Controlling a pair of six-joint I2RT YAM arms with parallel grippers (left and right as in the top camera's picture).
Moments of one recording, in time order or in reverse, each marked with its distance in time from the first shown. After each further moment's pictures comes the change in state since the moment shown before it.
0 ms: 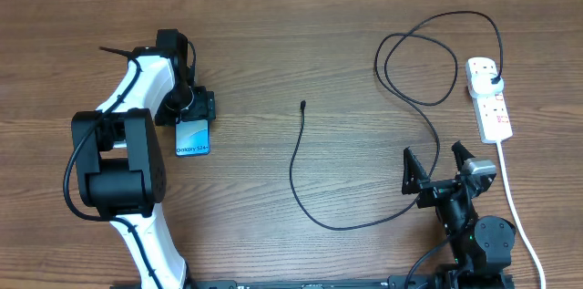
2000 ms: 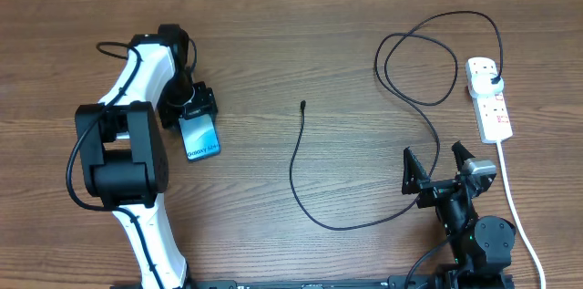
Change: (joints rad) left arm 0.000 0.061 0.158 -0.212 0.071 -0.192; right arm 0.000 0.000 0.000 0.000 0.000 0.000
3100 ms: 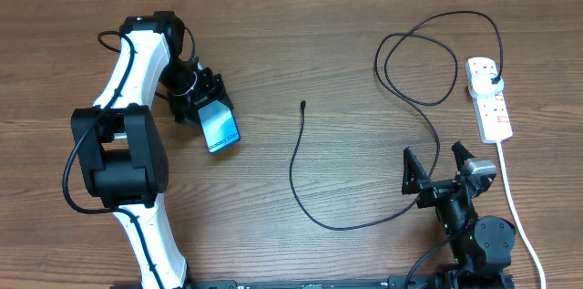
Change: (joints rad) left arm 0.000 0.001 0.132 -0.199 0.340 -0.004; right arm 0.000 0.000 0.000 0.000 0.000 0.000
